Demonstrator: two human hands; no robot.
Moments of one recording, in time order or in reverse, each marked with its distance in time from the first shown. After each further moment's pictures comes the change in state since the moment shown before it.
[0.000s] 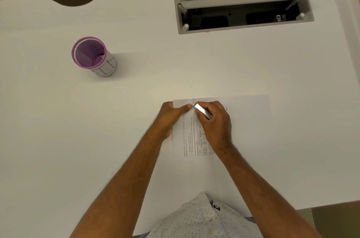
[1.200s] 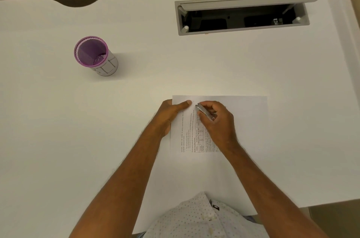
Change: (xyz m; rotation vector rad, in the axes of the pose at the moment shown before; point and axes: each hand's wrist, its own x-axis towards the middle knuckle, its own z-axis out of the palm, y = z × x) left_hand -0.002 0.008 -0.003 -0.122 -0.054 -0.071; right_hand 0.000 0.001 -0.019 0.179 -0.128 0.033
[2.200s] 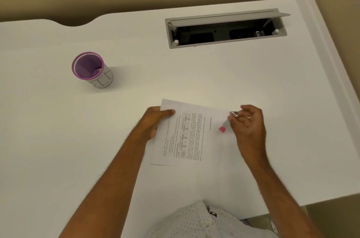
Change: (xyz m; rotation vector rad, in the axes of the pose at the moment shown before) left_hand -0.003 0.011 -0.029 0.033 -0.022 -0.058; right_hand -0.030 -0.007 -0.085 0.270 0.306 0.141
